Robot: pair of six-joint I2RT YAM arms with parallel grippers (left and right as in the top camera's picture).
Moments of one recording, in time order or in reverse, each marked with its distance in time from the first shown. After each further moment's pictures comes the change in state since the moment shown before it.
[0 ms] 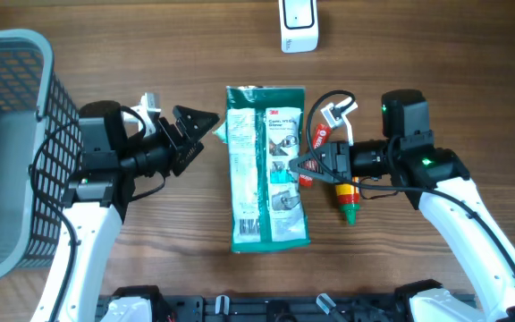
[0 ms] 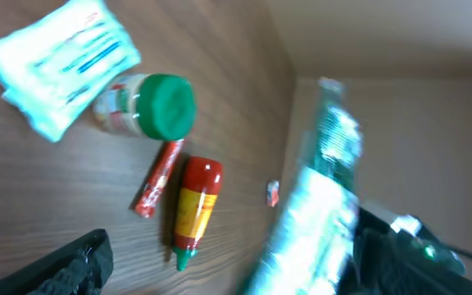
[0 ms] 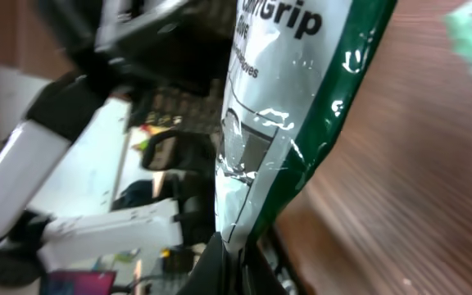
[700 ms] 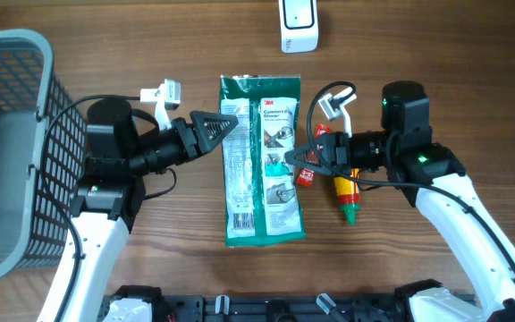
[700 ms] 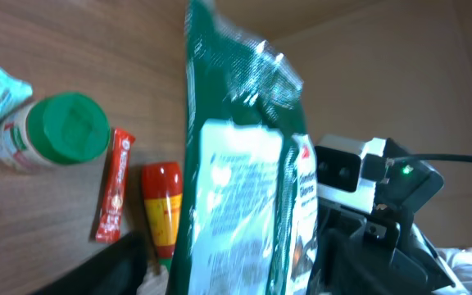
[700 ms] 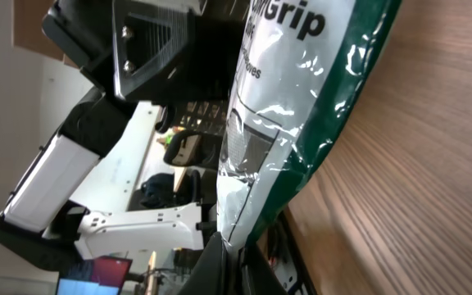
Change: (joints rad) left arm -0.106 -0.054 0.000 0.175 0.047 0.089; right arm 0.006 0.027 0.000 0.199 -0.118 0.110
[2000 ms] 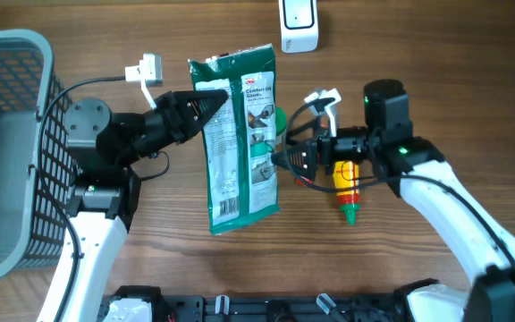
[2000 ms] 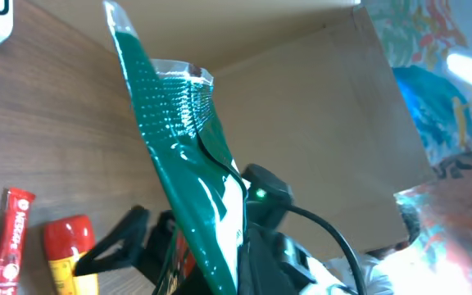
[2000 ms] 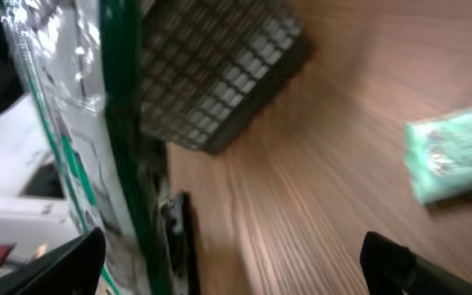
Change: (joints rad) left arm 0.026 0.002 -0.001 0.443 0.079 -0.371; right arm 0.044 0.147 0.001 0.149 0.103 -0.327
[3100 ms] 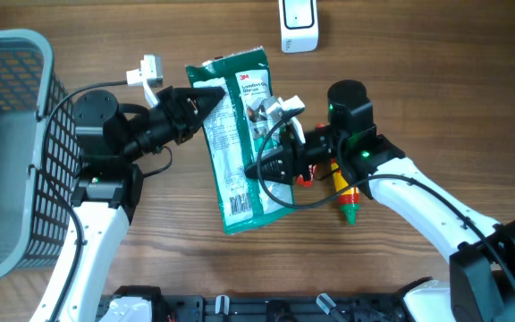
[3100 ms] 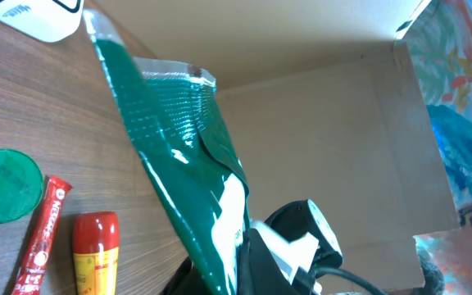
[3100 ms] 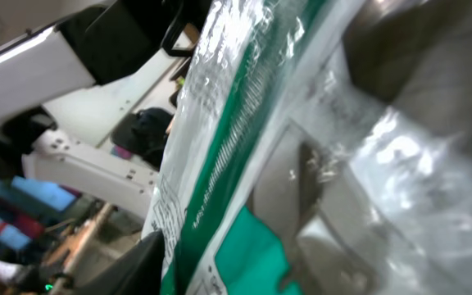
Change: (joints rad) left arm 0.003 0.058 0.000 -0.077 -0.078 0.000; right arm 0.159 0.083 0.000 0.361 -0.138 0.208
